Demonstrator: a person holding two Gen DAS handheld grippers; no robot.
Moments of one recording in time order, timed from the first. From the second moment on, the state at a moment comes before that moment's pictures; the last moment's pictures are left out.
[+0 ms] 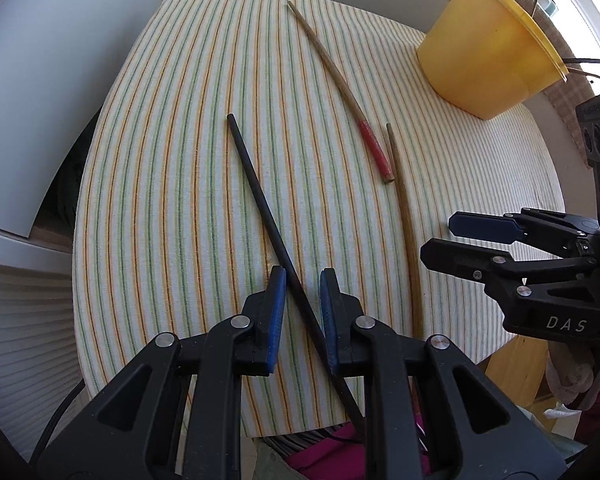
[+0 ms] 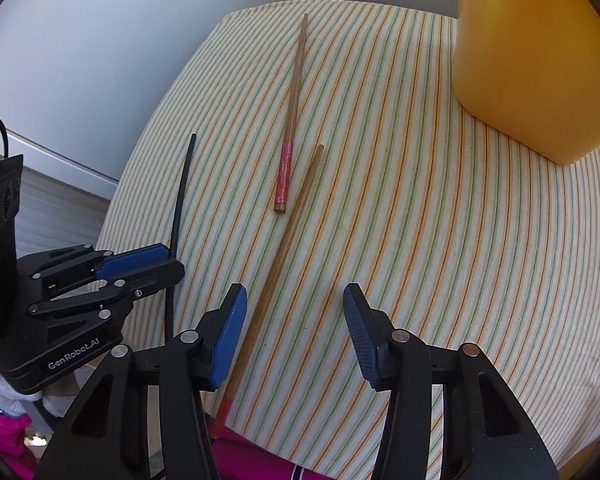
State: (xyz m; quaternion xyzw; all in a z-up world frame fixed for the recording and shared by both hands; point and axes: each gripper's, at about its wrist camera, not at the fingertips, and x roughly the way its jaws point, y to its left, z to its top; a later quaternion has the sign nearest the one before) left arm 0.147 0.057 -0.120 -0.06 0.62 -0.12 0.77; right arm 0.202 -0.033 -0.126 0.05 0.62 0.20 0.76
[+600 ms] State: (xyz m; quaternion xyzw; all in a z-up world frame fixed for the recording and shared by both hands) left arm 0.162 0.044 -0.121 -0.02 0.63 -0.11 0.77; right arm 0.197 0.006 -0.124 -0.01 0.62 0.18 0.76
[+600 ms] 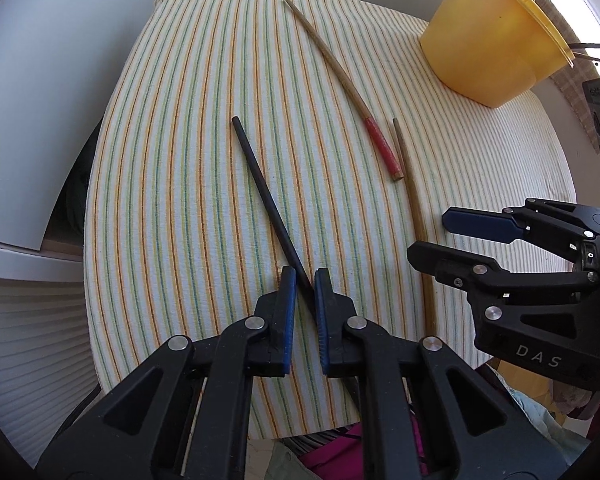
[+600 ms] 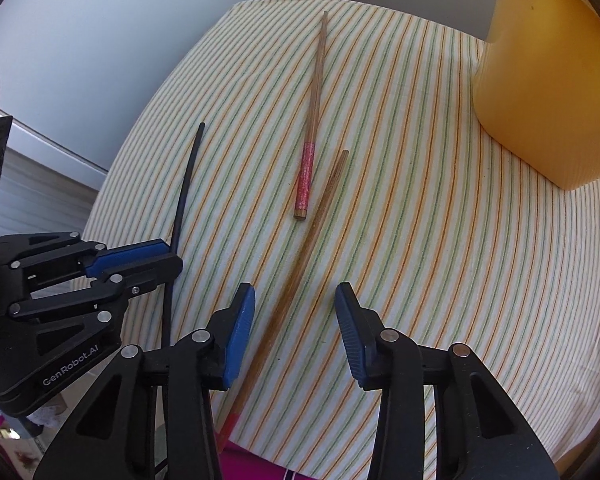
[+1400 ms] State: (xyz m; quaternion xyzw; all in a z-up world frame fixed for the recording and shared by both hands) left arm 0.177 0.044 -0.120 -0.03 0.67 -0.09 0.74; right arm 0.213 0.002 -0.122 -0.10 0.61 0.17 0.76
